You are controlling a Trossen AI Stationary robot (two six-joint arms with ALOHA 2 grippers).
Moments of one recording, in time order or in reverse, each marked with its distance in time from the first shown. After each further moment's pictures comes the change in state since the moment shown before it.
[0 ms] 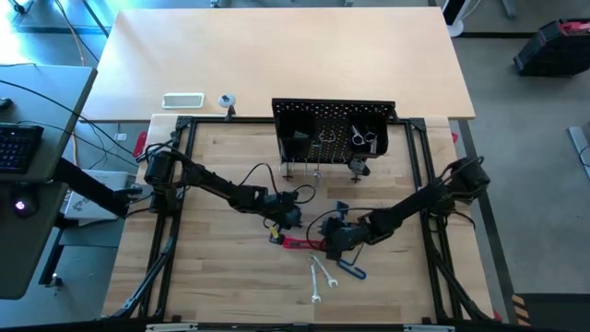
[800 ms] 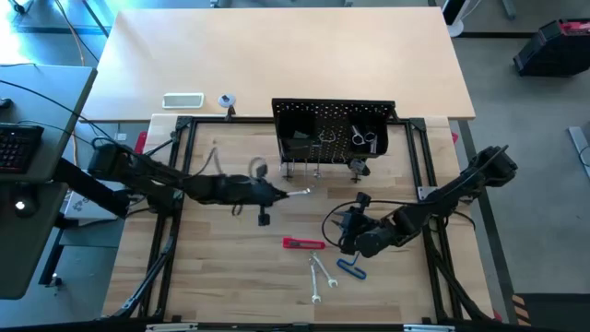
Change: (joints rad) left arm 0.006 -0.495 -0.327 0.285 -0.285 -0.110; right arm 0.134 -0.288 0.002 -0.289 0.322 0.049
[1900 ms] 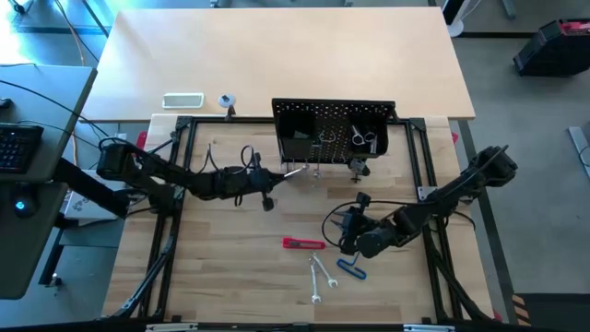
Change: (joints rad) left arm 0.110 0.074 -0.110 0.316 -0.077 -0.019; right arm -0.002 0.000 0.001 0.014 0.010 -0.004
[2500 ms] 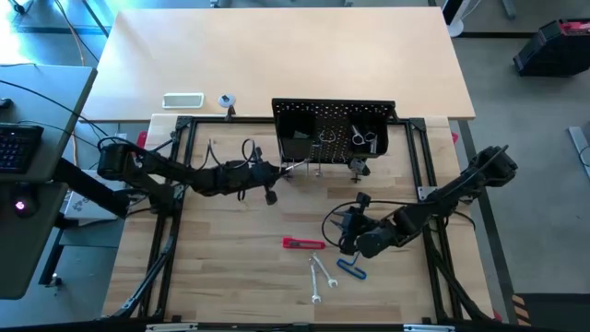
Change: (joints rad) left arm 0.055 0.001 0.044 -0.028 0.008 -0.004; right arm 0.000 0.000 0.000 0.009 -0.001 0.012
